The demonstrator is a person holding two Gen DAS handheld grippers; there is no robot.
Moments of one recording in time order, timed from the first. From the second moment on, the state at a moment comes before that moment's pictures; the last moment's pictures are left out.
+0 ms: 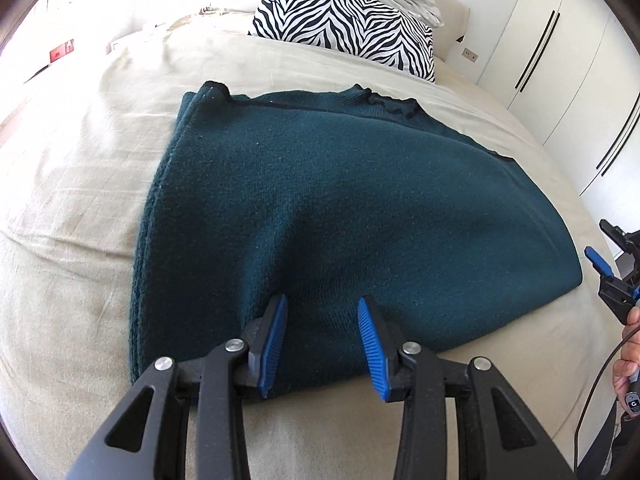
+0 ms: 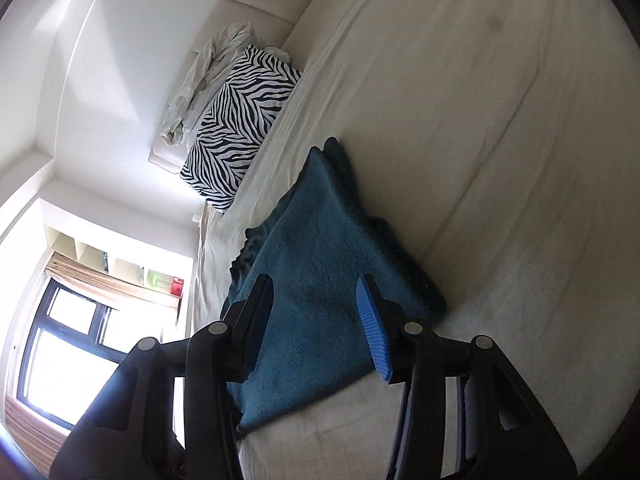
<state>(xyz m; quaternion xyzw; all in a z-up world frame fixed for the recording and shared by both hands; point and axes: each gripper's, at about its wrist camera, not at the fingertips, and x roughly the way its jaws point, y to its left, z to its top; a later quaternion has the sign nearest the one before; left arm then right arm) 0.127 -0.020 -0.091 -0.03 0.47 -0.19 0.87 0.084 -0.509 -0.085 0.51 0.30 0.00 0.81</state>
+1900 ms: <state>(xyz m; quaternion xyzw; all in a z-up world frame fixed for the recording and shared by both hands) 0.197 0.093 -0.132 -0.40 0.54 -0.25 0.70 0.275 -0.247 -0.063 0.39 0.50 0.28 0.72</state>
